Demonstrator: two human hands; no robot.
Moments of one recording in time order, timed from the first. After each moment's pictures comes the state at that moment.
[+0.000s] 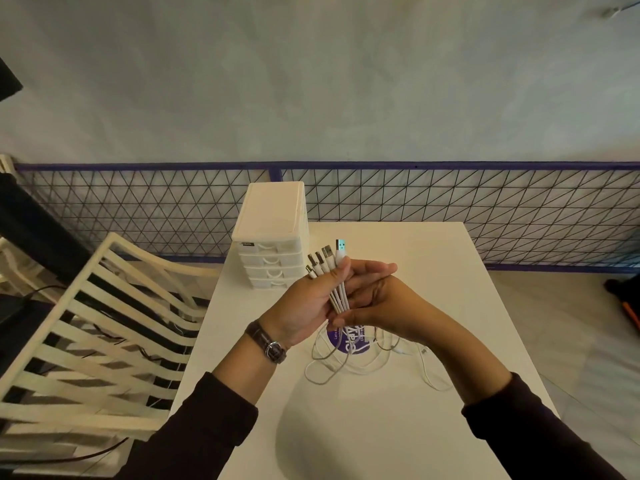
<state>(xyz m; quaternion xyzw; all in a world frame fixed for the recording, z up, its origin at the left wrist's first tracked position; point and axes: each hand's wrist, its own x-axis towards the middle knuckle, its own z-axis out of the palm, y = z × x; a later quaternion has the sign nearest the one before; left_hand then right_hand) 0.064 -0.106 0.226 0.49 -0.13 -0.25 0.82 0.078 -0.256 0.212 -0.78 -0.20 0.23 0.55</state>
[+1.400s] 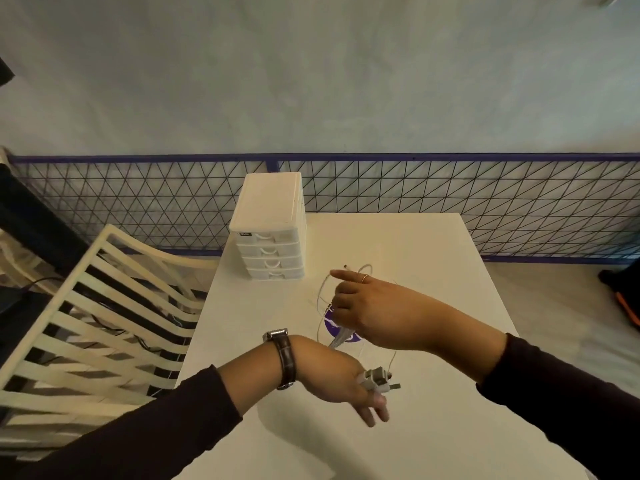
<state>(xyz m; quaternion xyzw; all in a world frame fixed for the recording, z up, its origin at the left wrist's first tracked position) 0.024 -0.129 0.212 0.75 -0.28 -0.57 0.17 0.075 -0.261 0.199 -0.81 -0.58 -0.10 -0.04</state>
